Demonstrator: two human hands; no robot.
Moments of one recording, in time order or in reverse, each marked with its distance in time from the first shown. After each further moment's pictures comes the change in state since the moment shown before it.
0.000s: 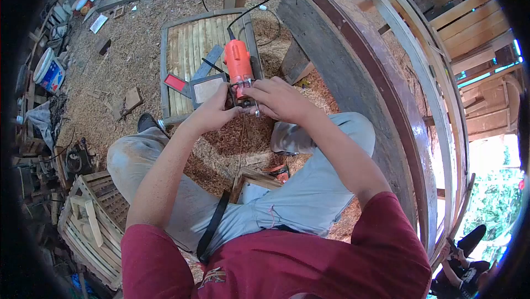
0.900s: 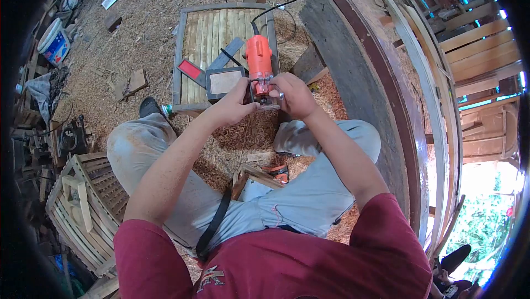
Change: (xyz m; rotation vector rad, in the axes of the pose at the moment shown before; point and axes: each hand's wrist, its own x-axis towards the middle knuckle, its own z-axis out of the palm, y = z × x) left_hand 0.001 -0.012 0.012 -0.220 0.023 0.003; right_hand 0.021 0.024 0.037 0.123 0.302 -0.041
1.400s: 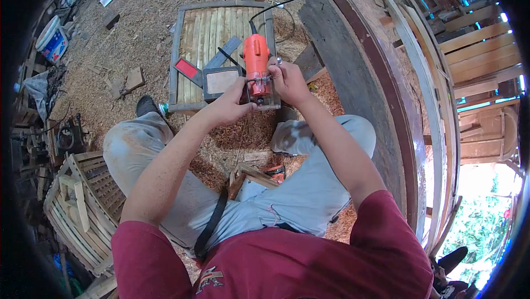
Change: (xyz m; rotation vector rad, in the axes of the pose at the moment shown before) left_hand 0.005 -0.010 -0.001 0.044 -0.018 -0.013; right_hand 0.028 0.012 0.005 0.298 0.062 0.307
